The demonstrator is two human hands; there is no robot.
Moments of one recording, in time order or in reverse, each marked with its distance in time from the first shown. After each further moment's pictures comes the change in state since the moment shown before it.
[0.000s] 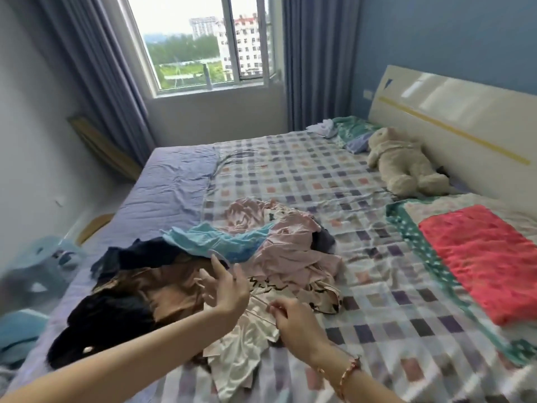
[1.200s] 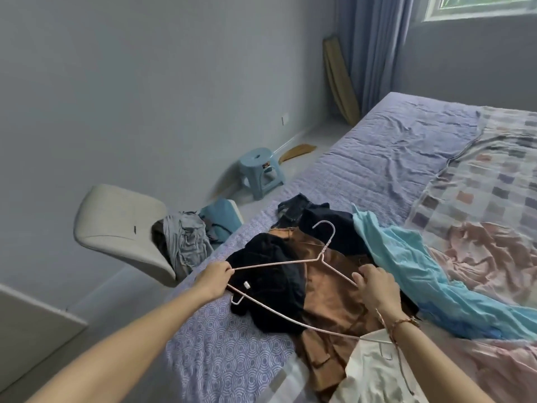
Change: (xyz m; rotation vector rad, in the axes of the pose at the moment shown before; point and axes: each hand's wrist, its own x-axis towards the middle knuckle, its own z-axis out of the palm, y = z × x) left_hand 0.170 -0.324 -0.217 0.405 0.056 -0.536; right_hand 0.355 -0.090 0.239 -0.436 -0.342 -0.206
